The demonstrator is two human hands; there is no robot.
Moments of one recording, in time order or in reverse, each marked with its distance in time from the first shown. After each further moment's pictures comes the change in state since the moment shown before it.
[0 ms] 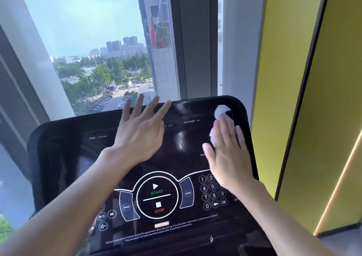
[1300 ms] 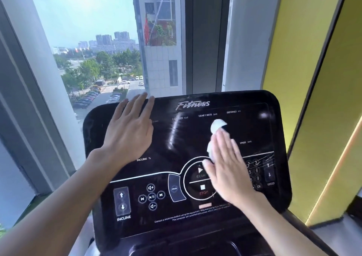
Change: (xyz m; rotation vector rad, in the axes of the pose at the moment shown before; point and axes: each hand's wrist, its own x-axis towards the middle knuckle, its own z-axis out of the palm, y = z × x) left_hand -0.073 -0.125 -0.005 -0.034 0.112 -0.013; right_hand -0.045 -0.112 0.020 -0.032 -0.072 -0.105
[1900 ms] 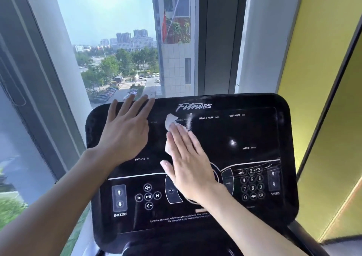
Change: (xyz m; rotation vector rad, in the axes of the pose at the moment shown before) left_hand -0.001 0.001 -0.006 -0.014 -0.063 -0.071; right_hand 0.043 -0.070 -0.015 0.020 0.018 -0.273
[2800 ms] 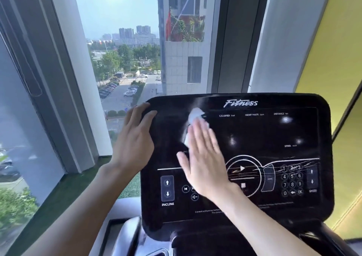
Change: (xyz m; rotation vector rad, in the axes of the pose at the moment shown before) left_hand -0.067 -0.081 0.006 -0.245 0.180 -0.103; right_hand 0.030 -0.086 0.007 0.062 0.025 0.139
